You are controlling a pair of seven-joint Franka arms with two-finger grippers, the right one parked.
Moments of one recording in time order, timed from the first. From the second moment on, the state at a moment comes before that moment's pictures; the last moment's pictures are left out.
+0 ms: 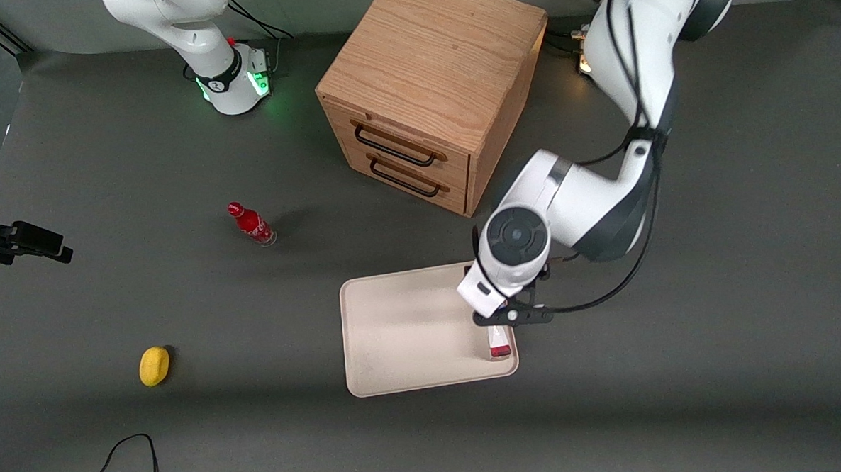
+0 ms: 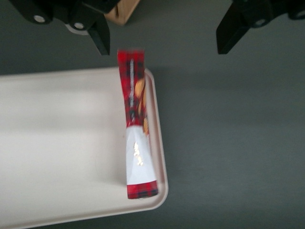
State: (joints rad) arm -0.48 0.73 -0.13 -0.99 0.10 1.61 -0.58
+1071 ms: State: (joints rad) arm -0.02 0.08 -0.11 -1.59 0.08 1.59 -0.10
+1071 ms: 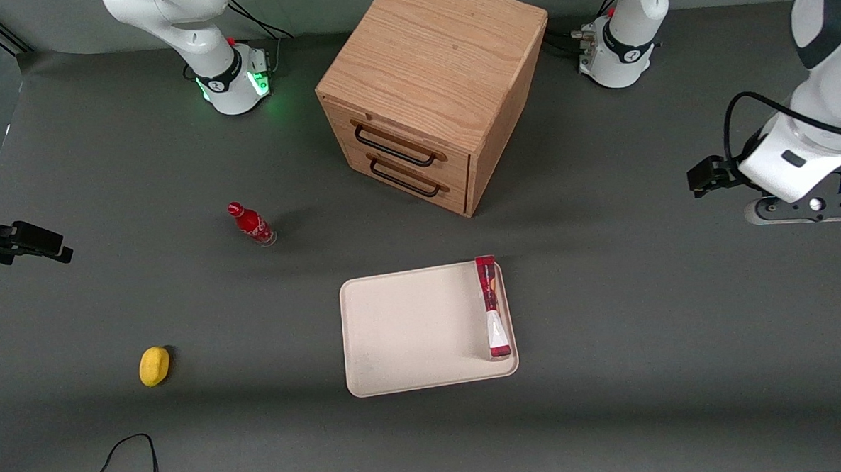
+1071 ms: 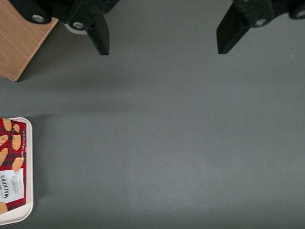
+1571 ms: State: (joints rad) arm 0.03 0.08 -0.05 -1.61 0.05 1.64 -0.03
